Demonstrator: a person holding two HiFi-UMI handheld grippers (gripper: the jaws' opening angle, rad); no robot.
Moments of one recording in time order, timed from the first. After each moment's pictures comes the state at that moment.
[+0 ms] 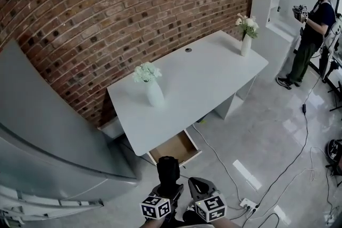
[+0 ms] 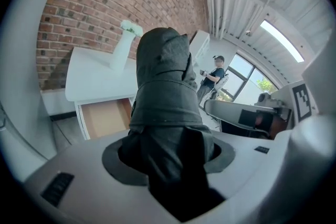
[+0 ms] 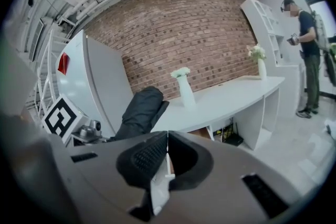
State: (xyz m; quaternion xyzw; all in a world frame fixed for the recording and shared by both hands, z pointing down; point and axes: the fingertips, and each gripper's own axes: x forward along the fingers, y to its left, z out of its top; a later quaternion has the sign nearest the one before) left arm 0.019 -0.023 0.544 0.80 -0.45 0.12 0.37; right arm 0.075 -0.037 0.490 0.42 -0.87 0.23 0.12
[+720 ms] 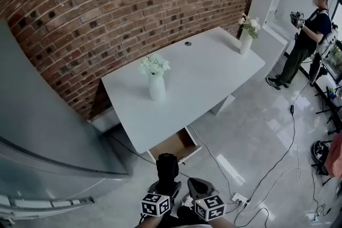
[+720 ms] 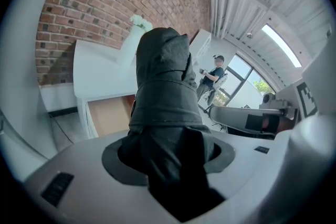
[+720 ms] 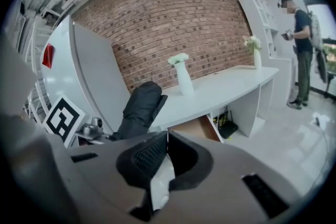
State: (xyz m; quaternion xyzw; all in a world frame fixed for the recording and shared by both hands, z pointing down) left arm -0.034 -0.029 0.565 0.81 -0.43 0.12 0.39; right arm 0.025 -0.031 0.513 0.45 -0.84 0.27 0.17
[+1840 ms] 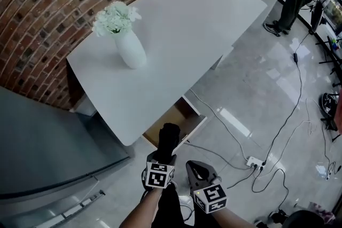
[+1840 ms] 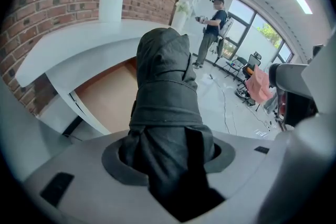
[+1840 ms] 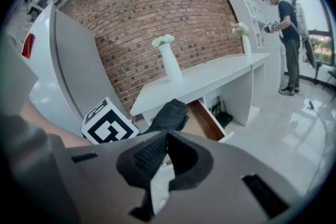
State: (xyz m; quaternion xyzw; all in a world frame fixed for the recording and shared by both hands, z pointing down) left arm -0.060 -0.103 0.763 0.78 -0.36 0.38 0.34; right arm 0.006 -0.073 0.635 0.49 -0.80 0.30 0.17
